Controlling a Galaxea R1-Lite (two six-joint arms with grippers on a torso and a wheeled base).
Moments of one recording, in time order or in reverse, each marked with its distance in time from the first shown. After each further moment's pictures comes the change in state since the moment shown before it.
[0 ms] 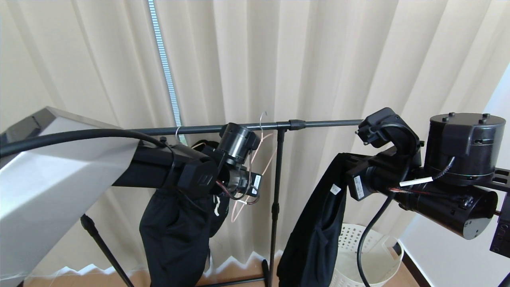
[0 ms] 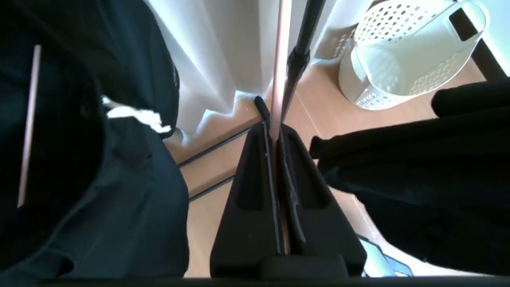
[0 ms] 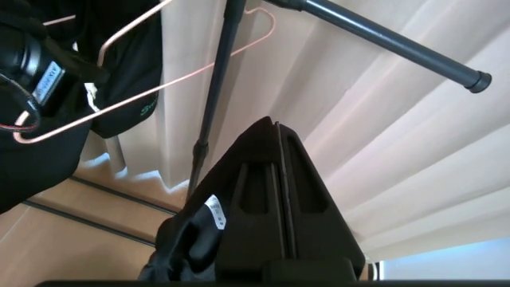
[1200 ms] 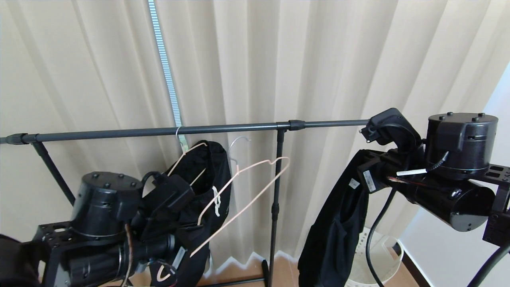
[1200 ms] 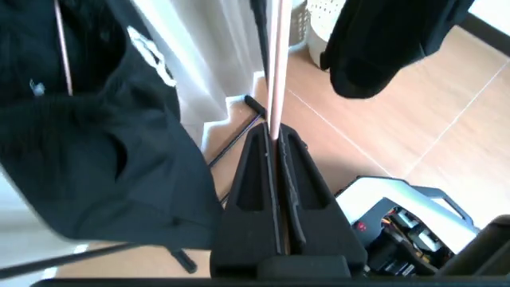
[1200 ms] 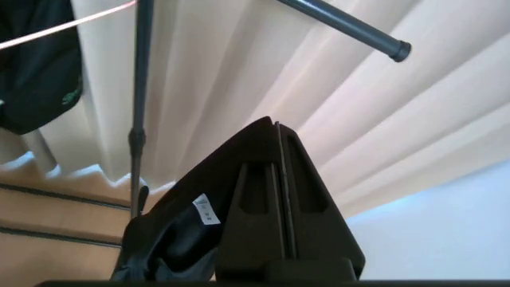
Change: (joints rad) left arm 0.067 -0.615 0.947 -0.471 -0.255 0.318; right arm -0.081 0.020 -0.003 0.000 -0.173 -0.086
